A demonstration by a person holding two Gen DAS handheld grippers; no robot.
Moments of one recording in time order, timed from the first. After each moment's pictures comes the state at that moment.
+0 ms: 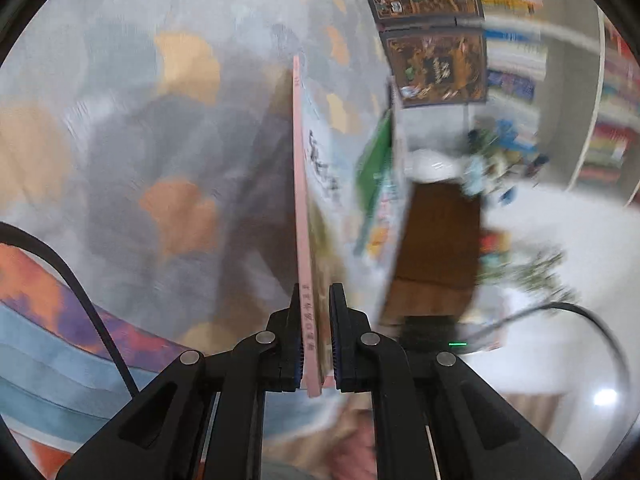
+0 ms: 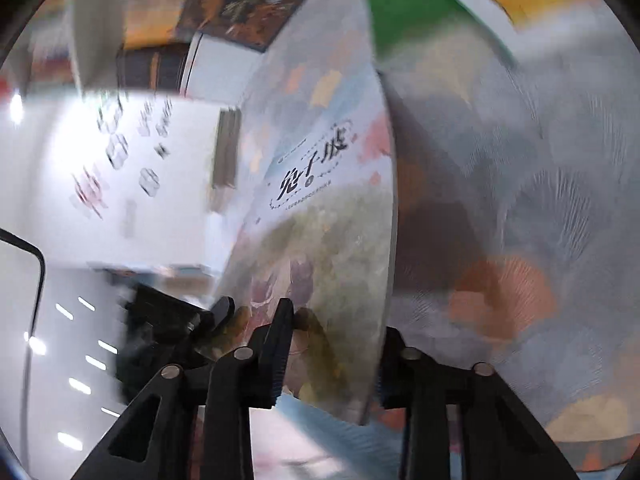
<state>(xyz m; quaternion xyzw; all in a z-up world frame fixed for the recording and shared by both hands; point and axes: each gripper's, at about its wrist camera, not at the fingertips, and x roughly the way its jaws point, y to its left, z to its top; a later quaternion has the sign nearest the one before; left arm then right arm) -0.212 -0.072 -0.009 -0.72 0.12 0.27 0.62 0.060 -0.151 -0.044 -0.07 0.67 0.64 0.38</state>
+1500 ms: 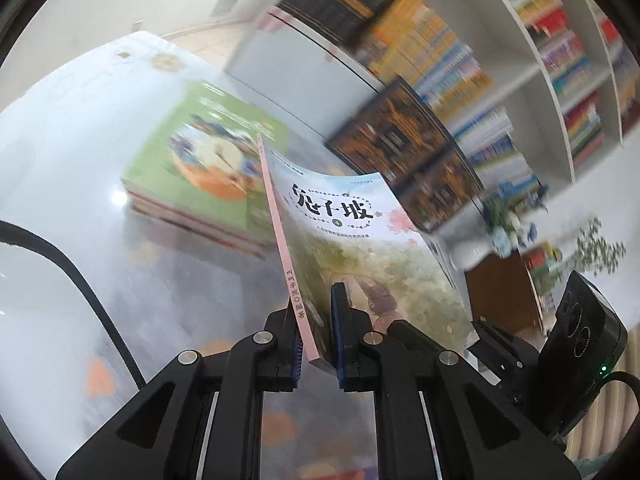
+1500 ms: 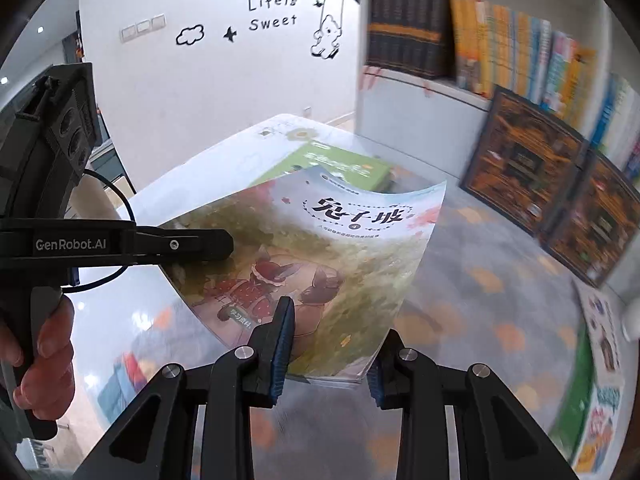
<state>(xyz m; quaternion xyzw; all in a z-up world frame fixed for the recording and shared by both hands) -0.454 0.088 0.089 -0.50 0.14 0.42 0.75 -0.293 0.035 0.103 -0.33 0.25 0.75 0.51</state>
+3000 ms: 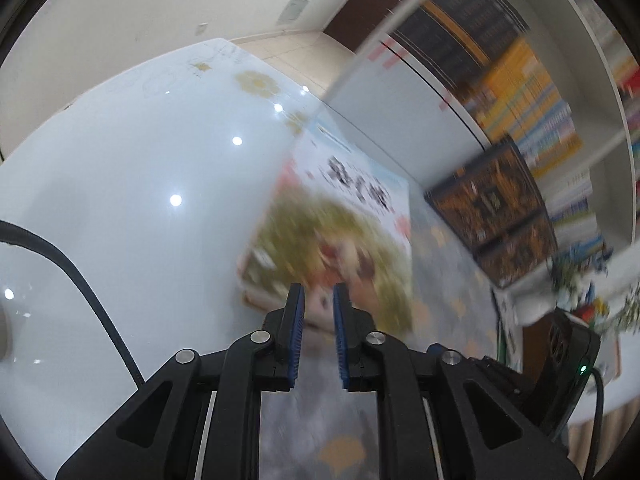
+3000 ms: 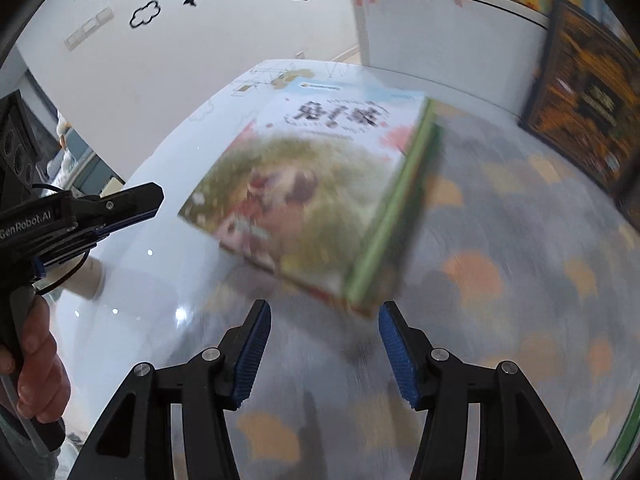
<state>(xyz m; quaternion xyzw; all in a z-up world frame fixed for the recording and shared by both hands) -0.507 0.174 0.048 -0.51 0.16 0.50 0.69 -0.309 0.146 0.029 -0.35 0.39 0.71 0.47</state>
